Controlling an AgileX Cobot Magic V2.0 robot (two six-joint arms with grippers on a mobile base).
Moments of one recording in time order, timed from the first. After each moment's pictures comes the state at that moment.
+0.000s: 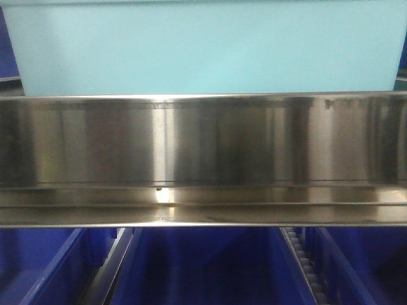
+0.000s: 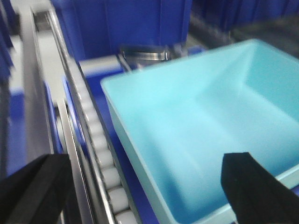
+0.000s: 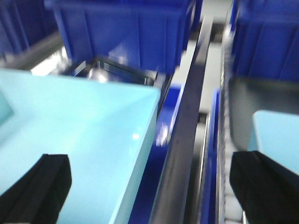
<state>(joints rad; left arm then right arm) -0.47 1.00 -1.20 -0.07 0.81 0.06 0.28 0.92 -1.08 0.12 0.69 -0.03</state>
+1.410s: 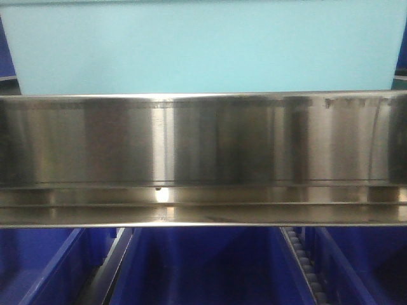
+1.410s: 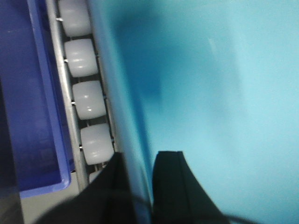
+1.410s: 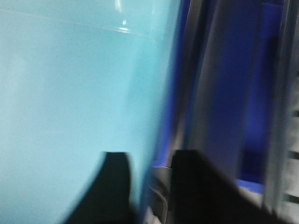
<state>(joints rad) -0.47 1.71 -1.65 -0.01 1.22 -0.16 0.31 1.68 -1.62 0.13 1.22 0.04</state>
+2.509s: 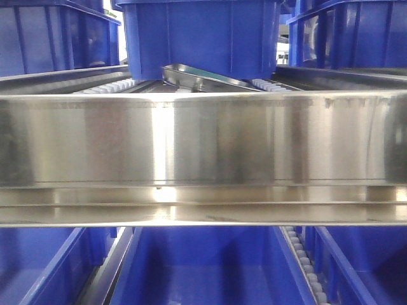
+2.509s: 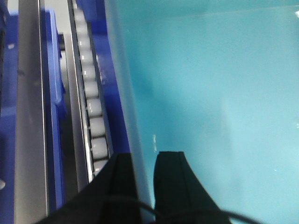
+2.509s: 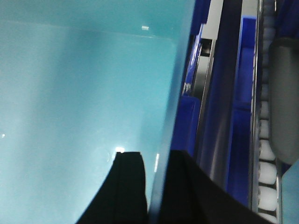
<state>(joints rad) -0.47 1.56 -1.94 0.01 1.24 -0.18 0.32 1.54 -1.93 0.13 1.24 0.06</state>
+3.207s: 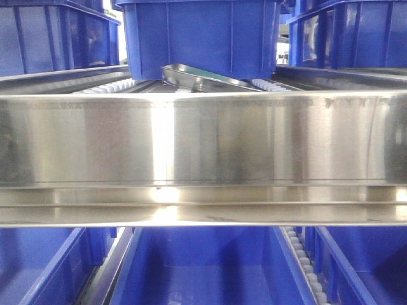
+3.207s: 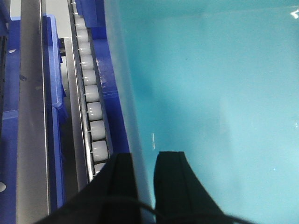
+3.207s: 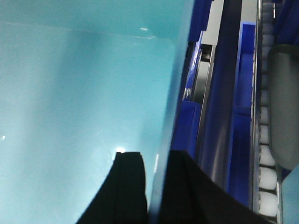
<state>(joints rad) -0.47 1.56 -1.95 0.01 1.25 -0.18 0.32 1.54 -1.93 0.13 1.21 0.06</state>
